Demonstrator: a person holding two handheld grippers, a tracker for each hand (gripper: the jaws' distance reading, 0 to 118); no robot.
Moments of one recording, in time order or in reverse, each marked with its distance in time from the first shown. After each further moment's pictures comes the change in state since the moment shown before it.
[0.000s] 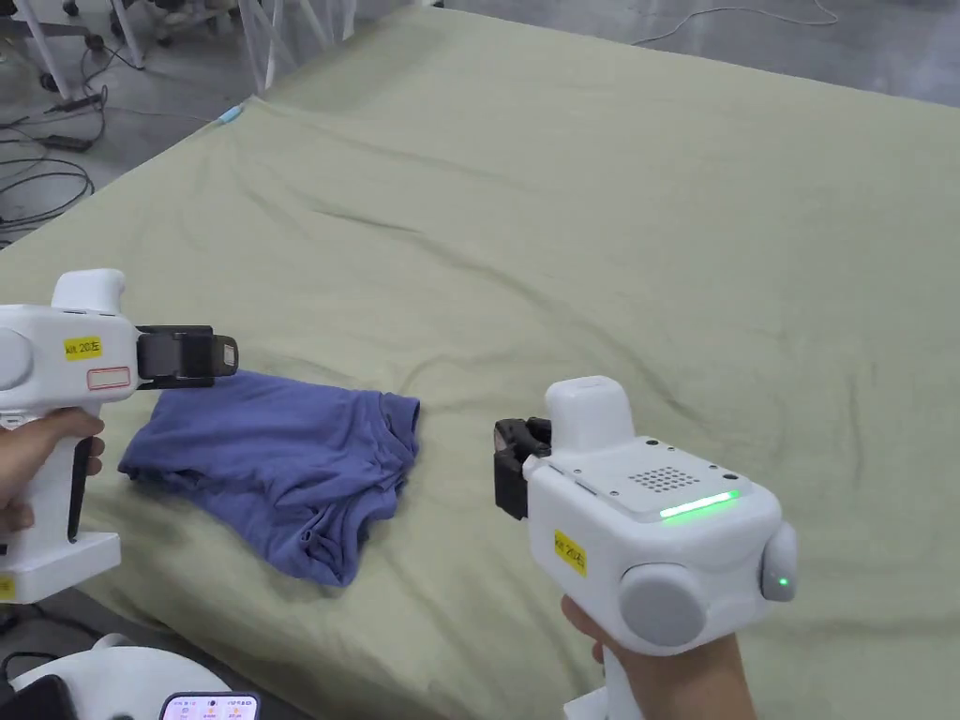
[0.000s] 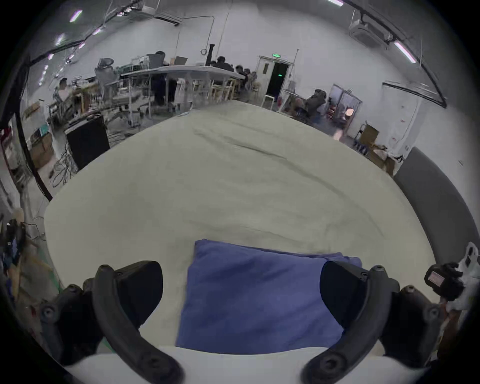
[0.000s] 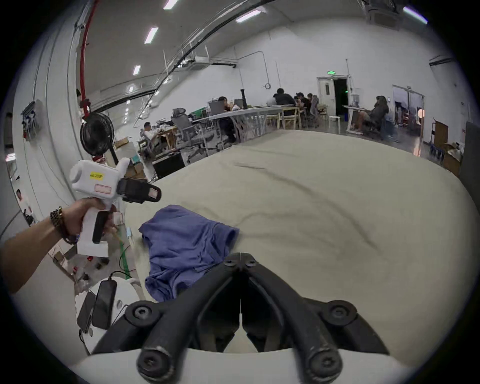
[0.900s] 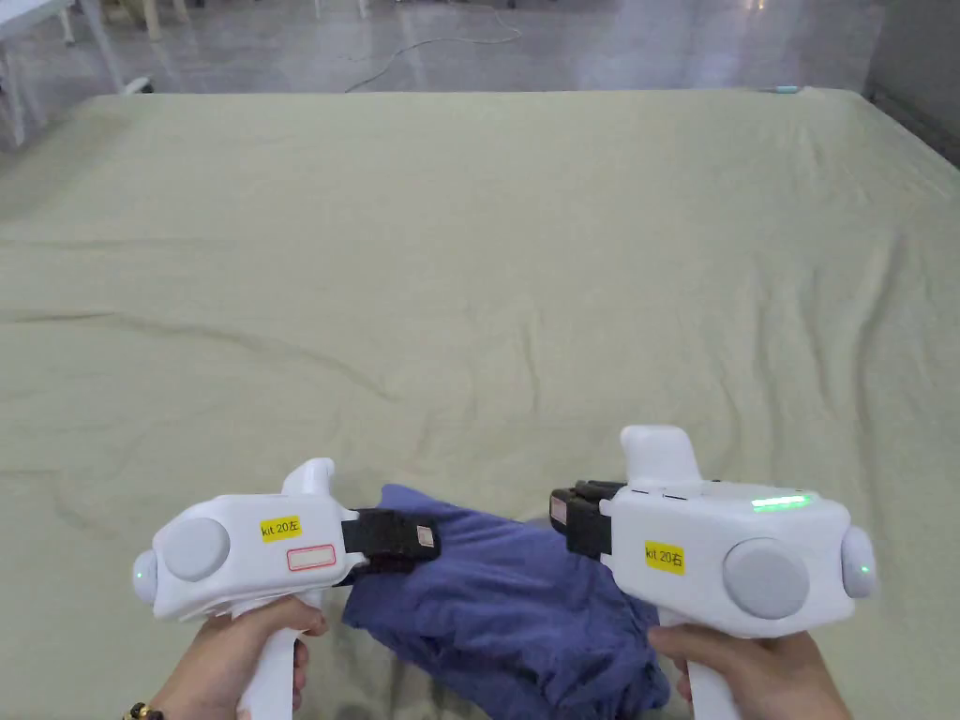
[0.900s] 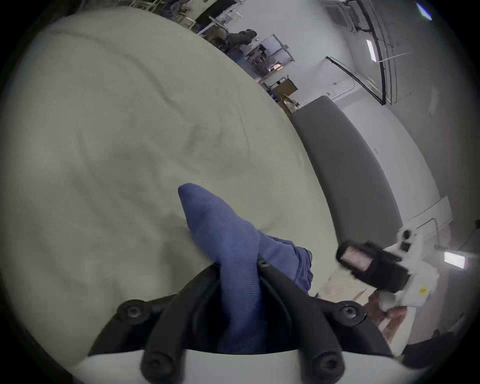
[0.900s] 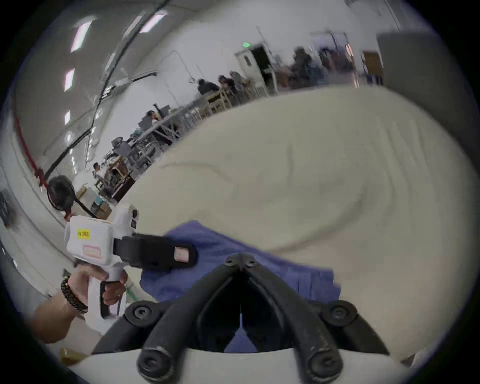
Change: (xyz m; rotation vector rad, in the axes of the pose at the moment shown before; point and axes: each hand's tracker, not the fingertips) left arm 0.341 -0.143 -0.050 -0.420 -0.673 0.050; right arm 0.162 -0.084 0.199 -0.050 -0.217 -0.347
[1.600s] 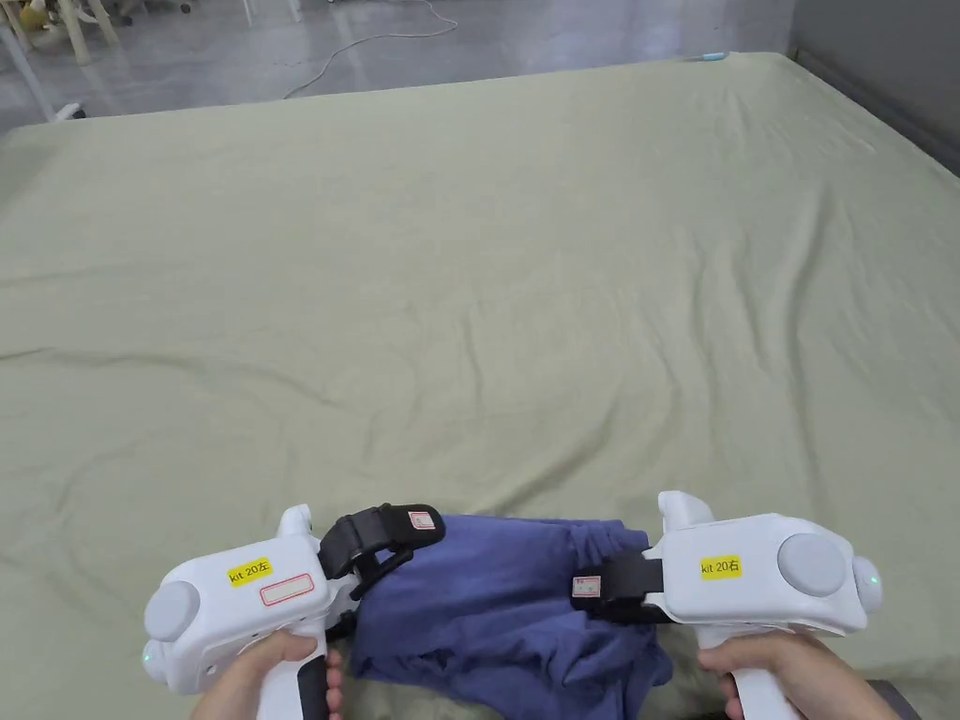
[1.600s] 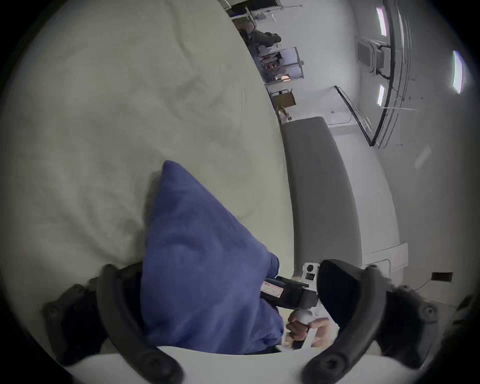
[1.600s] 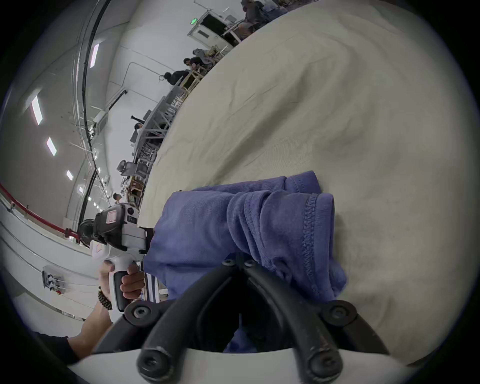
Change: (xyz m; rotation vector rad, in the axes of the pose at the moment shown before) left arm -0.007 -0.036 -0.061 -0.025 -0.255 0.294; right arm 0.140 -0.086 -0.012 -0.279 0.205 -0.463
